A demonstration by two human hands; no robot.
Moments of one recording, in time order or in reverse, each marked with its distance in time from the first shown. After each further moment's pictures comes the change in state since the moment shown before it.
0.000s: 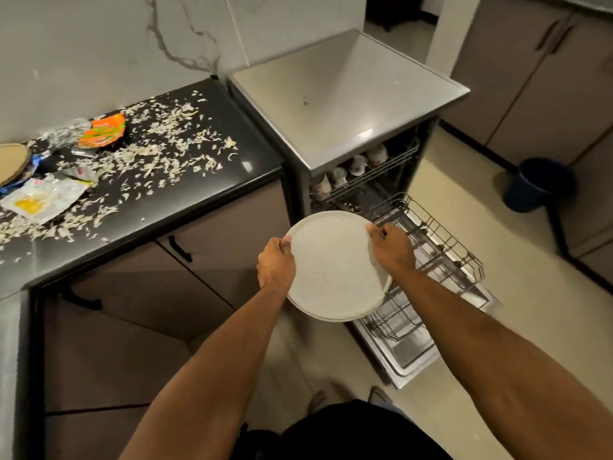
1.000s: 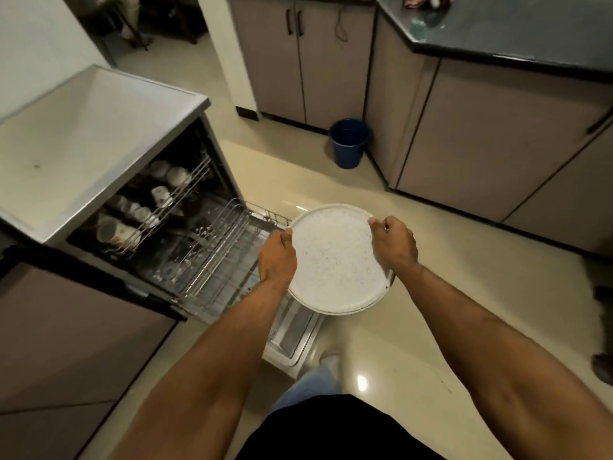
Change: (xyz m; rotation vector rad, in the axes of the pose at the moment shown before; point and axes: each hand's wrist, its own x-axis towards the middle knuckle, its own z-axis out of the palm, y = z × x) left_hand -0.233 0.239 0.344 0.068 -0.375 0.431; right_hand -0.035 0.366 -0.319 0.173 0.367 0.475
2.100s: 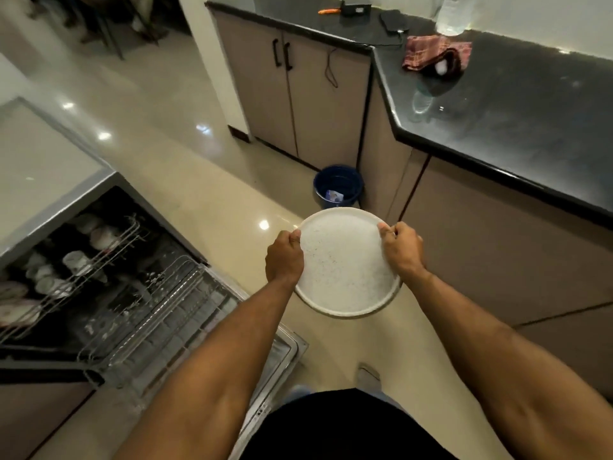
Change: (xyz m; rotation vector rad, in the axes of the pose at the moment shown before) left_hand 0.307 0.244 0.237 0.052 0.106 -0.126; right_hand 0.465 -0.054 -0.104 -0.007 -0.137 -0.117
